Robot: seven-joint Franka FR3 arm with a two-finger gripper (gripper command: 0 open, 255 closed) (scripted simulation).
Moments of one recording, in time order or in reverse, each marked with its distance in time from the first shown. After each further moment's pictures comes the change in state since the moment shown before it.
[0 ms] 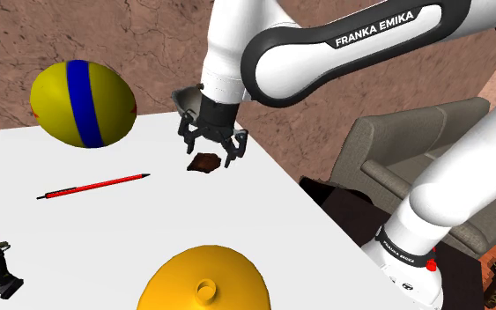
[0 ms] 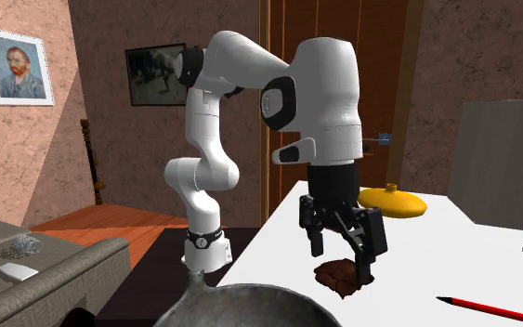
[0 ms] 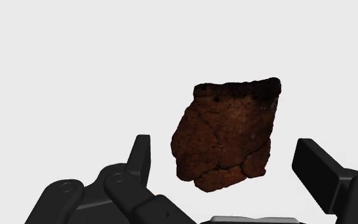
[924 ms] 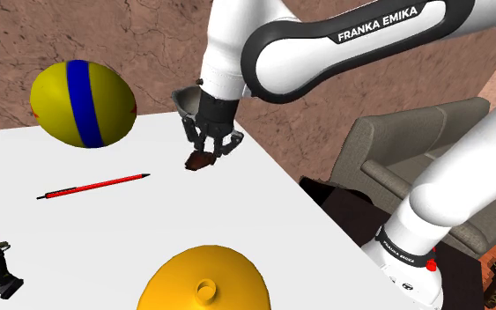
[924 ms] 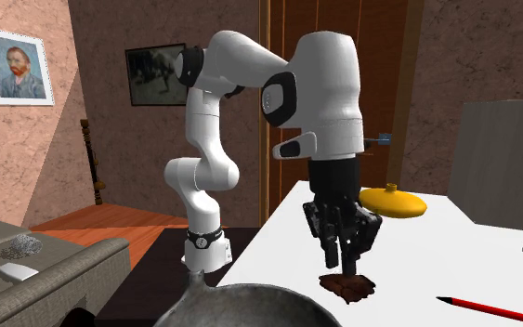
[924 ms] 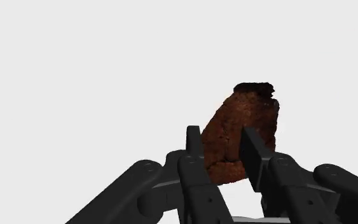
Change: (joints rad) arm 0.000 -0.007 -0.002 0.012 0.001 -0.005 -0.001
